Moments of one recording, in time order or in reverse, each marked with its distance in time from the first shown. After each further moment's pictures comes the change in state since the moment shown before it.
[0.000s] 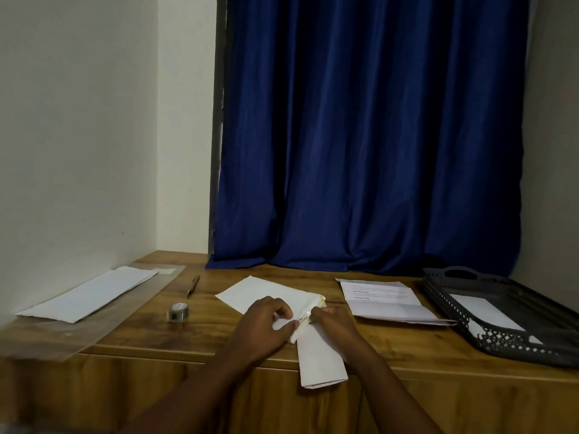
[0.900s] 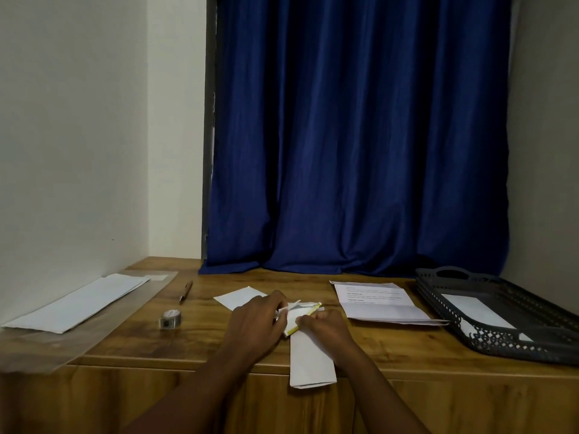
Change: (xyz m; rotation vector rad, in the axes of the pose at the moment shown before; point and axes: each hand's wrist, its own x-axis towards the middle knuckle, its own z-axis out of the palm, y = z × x) left_hand 0.008 0.019 -0.007 0.362 0.175 0.117; right_hand -0.004 0.001 0.005 0.000 0.027 -0.054
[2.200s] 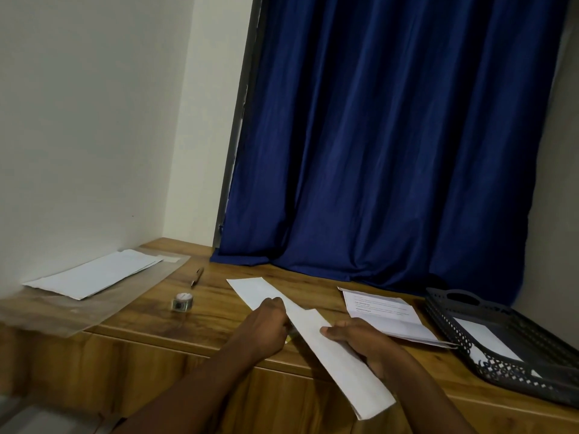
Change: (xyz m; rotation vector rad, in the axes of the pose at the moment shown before) left_hand -0.002 -0.016 0.016 -0.094 -0.283 -0.059; right_hand -0.025 -0.030 -0.051 -0.264 -0.233 0.215
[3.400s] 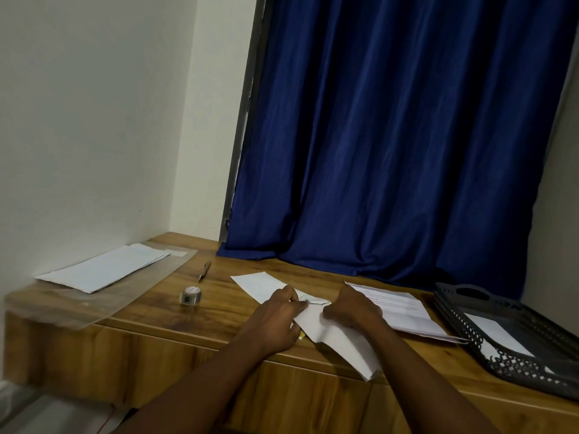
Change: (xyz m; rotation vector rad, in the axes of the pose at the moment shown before) left_hand 0.000 -0.002 0.001 0.011 0.048 0.158; right_hand 0.046 -0.045 0.016 -0.750 0.340 -0.046
